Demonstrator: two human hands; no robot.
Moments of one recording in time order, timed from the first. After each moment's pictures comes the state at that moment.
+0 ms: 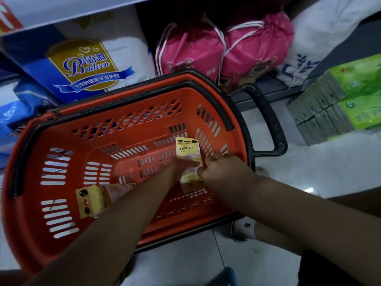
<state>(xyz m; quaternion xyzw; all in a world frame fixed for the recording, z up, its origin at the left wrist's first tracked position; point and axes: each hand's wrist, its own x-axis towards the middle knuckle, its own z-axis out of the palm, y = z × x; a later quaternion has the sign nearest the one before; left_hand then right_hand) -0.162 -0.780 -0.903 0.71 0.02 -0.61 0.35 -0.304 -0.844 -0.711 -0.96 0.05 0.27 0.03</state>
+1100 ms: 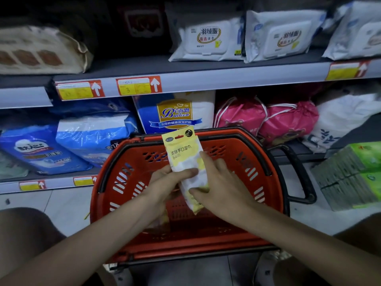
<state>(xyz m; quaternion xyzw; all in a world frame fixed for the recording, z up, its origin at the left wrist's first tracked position) -0.115 -0.653 -0.676 0.67 0.01 -0.44 0.59 -0.230 -0.772 -0.659 -0.93 0.21 0.05 0.28</state>
